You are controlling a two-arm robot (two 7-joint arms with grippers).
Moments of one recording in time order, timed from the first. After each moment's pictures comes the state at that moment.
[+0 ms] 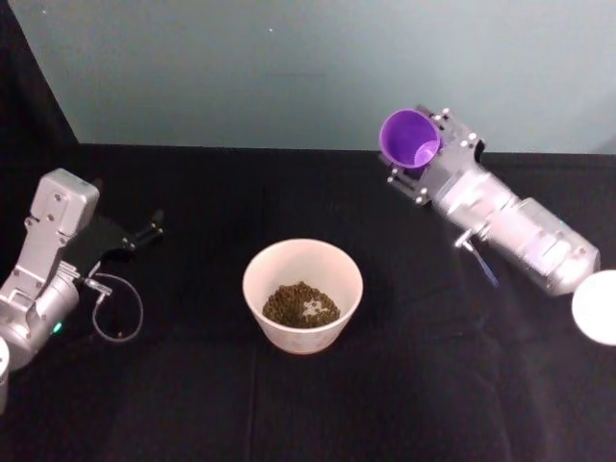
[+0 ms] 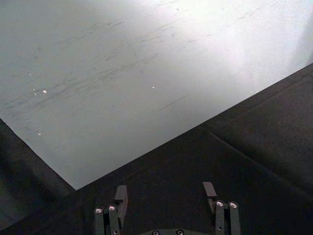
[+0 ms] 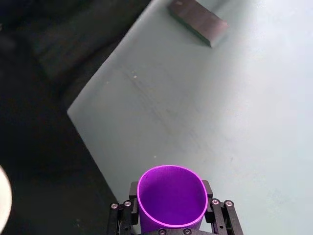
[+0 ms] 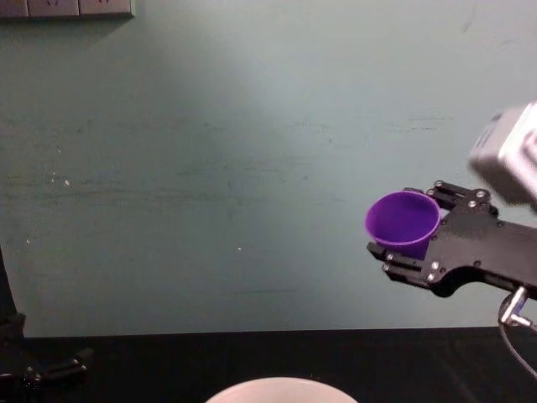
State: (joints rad) left arm -0.20 0.60 0.45 -1.41 -0.25 -0.12 0.03; right arm 0.37 0.45 -0.47 -1.41 -0.31 -0.30 0.11
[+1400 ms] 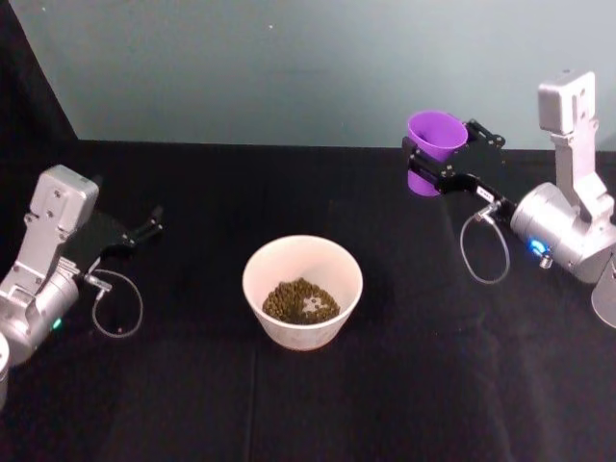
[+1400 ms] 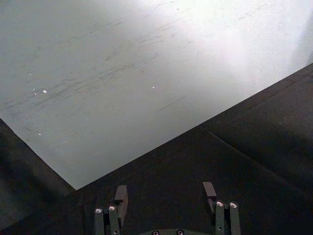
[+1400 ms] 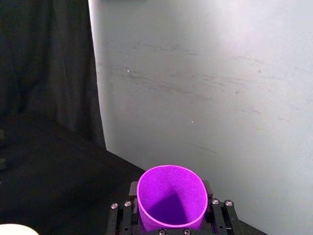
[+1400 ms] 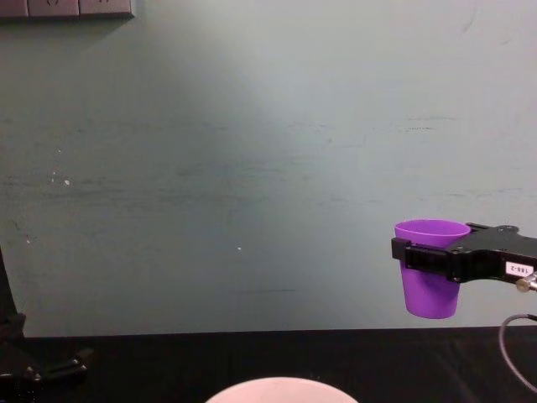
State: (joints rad) left arm -0.20 0.60 0.45 -1.41 -0.25 -0.12 0.03; right arm 0.38 0.33 -0.26 -1.33 0.26 -0.01 0.45
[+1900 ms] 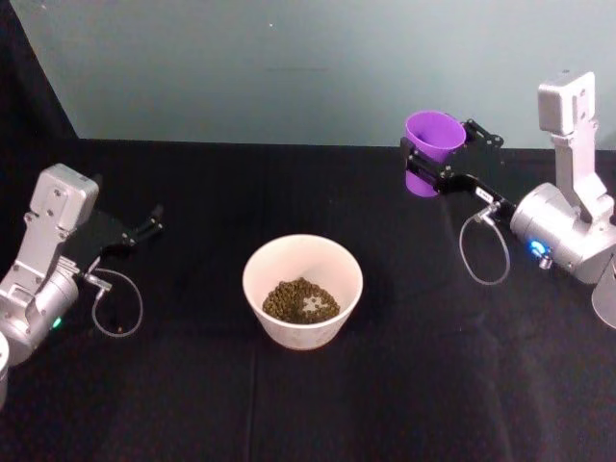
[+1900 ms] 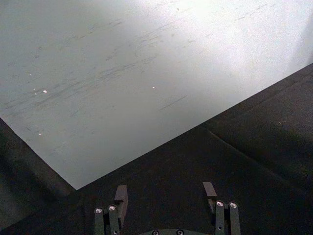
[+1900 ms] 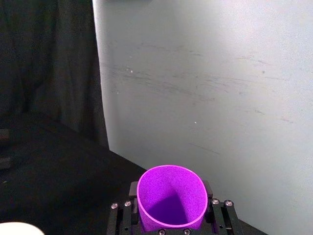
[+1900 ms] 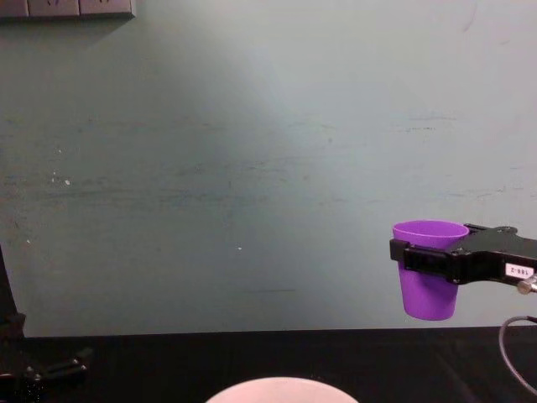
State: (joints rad) left arm -0.20 0.60 0.45 -1.41 -0.25 -0.12 0.03; right arm 0.38 0.34 -0.27 -1.33 0.28 -0.02 0.46
